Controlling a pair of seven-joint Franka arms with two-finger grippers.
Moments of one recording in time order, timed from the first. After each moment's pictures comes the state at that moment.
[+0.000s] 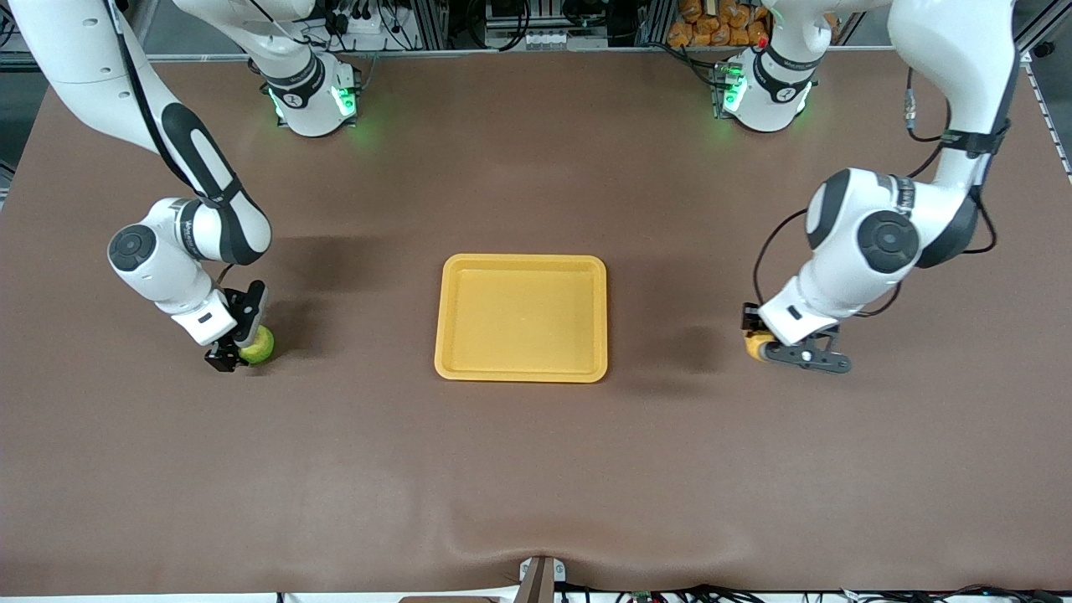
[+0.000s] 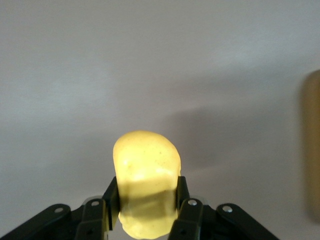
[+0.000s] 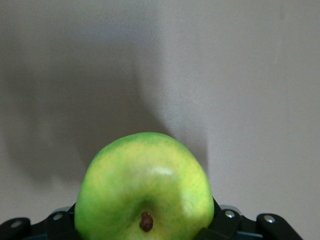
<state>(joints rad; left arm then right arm) 0.00 0.34 -0.28 -1.94 0.11 2.31 -0.15 -0.07 0.44 -0.03 -2.24 0.04 2.84 -1.64</state>
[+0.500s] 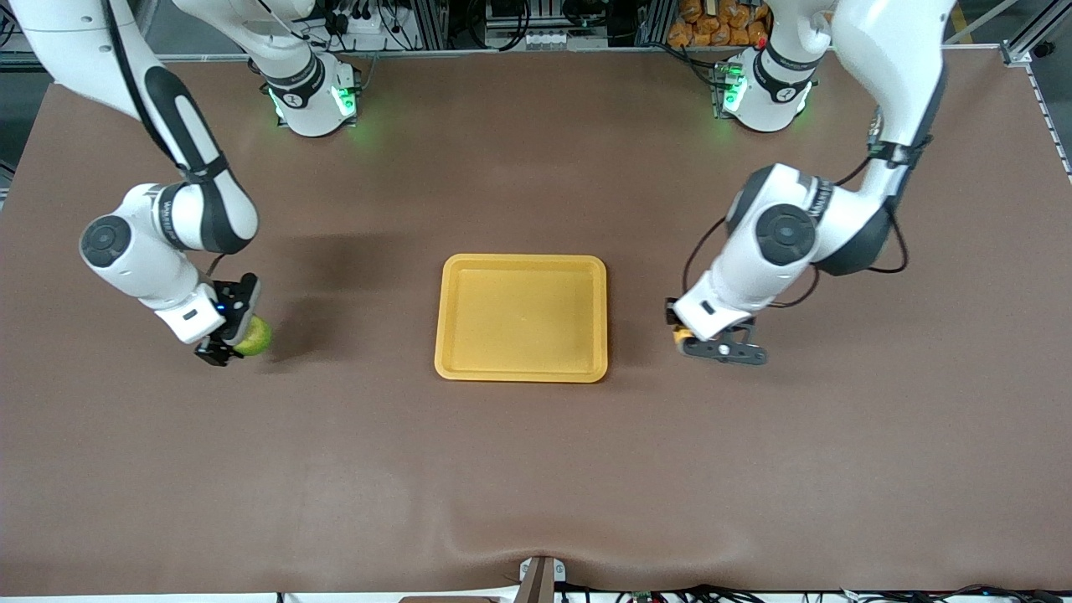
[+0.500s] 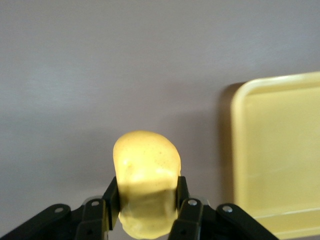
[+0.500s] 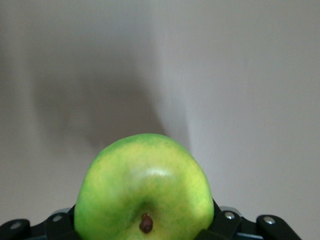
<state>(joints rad) -0.20 0.42 -0.29 -1.80 0.11 2.25 -0.41 -0.01 0.33 0.02 -2.21 0.04 2.65 -1.53</state>
